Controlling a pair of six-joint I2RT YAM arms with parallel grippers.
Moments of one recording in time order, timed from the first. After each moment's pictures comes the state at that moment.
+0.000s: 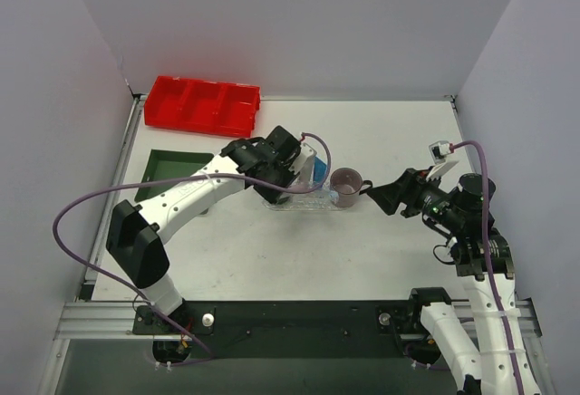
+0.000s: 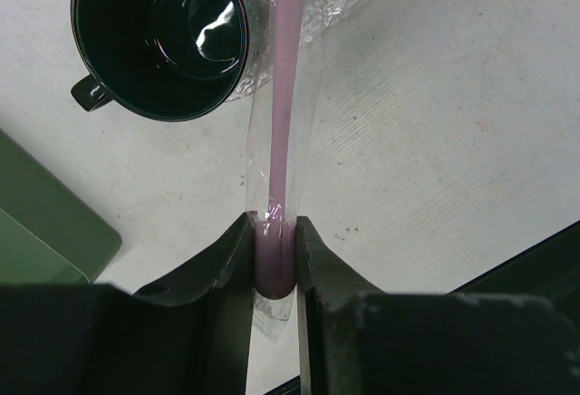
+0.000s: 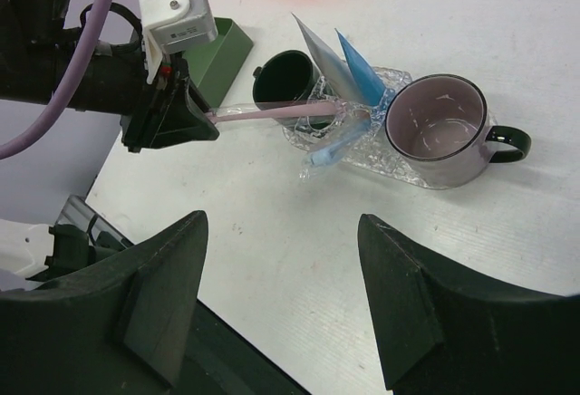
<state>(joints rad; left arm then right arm) -0.80 1.66 1.53 -0.98 -0.09 -0.01 0.05 0.65 0.83 -0.50 -0.60 0.38</state>
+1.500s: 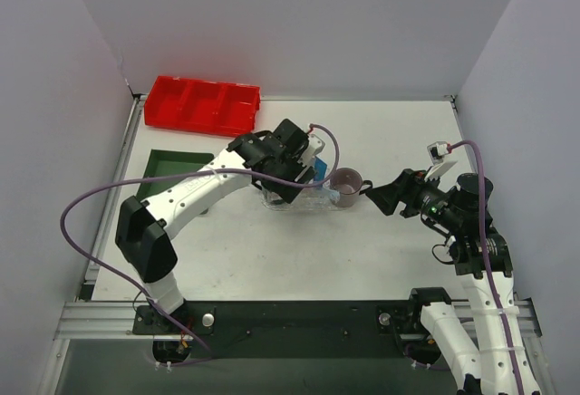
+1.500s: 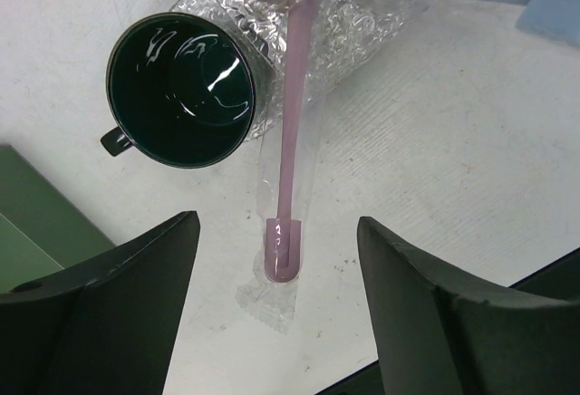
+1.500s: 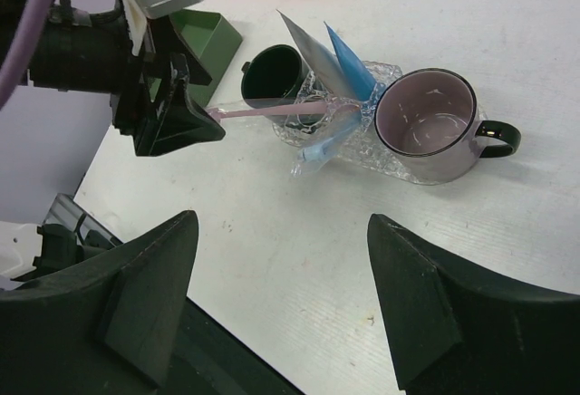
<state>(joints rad) -0.82 1.75 1.65 -0.98 -0.12 -0.01 0.05 0.66 0.82 -0.50 -0.59 0.35</state>
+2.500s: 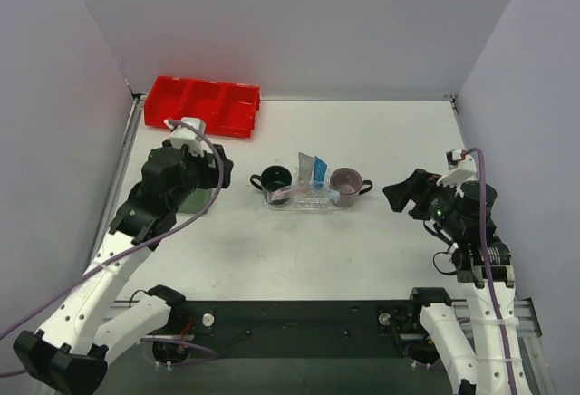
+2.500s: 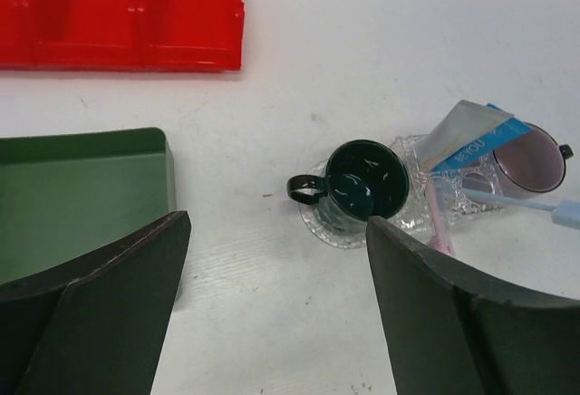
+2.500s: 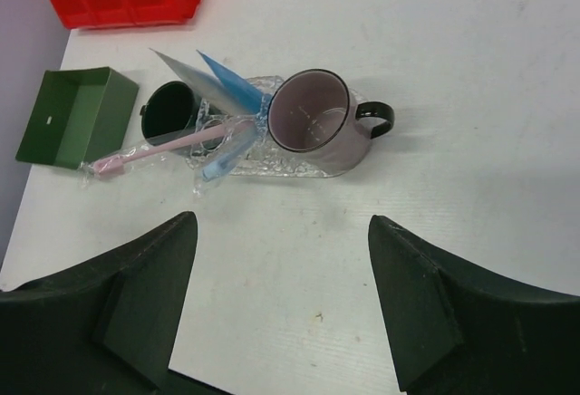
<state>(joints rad) -0.44 0.96 1.00 -0.38 -0.10 -0.23 0.01 0.61 0.81 -0.59 -0.35 0.37</state>
